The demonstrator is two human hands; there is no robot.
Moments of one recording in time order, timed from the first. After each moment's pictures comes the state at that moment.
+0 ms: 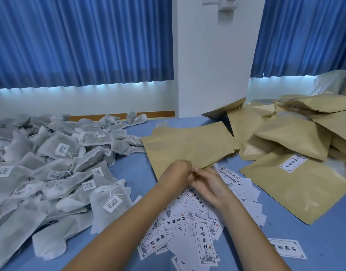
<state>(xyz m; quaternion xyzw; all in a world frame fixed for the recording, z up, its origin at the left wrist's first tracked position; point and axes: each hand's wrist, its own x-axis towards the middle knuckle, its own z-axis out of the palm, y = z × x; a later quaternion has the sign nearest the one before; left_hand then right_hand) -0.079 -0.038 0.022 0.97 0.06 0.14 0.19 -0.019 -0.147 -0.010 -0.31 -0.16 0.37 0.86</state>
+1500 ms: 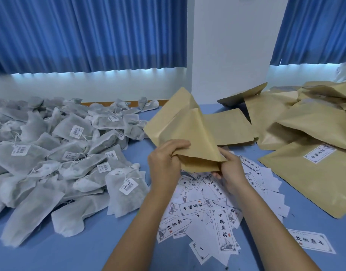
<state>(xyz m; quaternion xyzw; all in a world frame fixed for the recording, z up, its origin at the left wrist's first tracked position) -0.139 -0.018 0.021 0.78 0.06 0.52 0.35 -0.014 -0.141 -0.022 -0.63 -0.10 0.16 0.75</state>
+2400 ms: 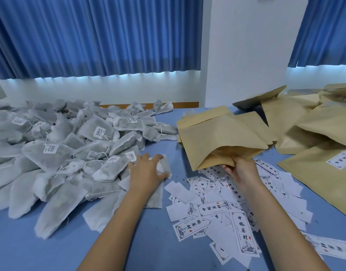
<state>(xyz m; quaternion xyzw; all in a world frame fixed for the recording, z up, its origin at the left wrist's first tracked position) -0.177 0.084 -0.027 0.93 0.32 0.17 0.01 -0.027 -0.122 -0.005 -0.55 -0.03 0.18 0.82</state>
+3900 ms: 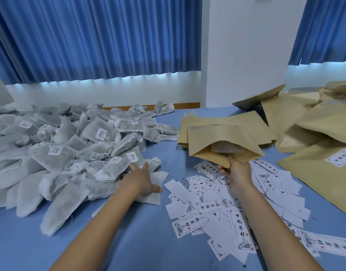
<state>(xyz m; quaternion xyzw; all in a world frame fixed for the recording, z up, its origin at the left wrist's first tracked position) -0.195 0.086 -0.006 0.91 0.40 -0.09 0.10 -0.031 -0.115 -0.021 -0.59 0.01 0.17 0.79</state>
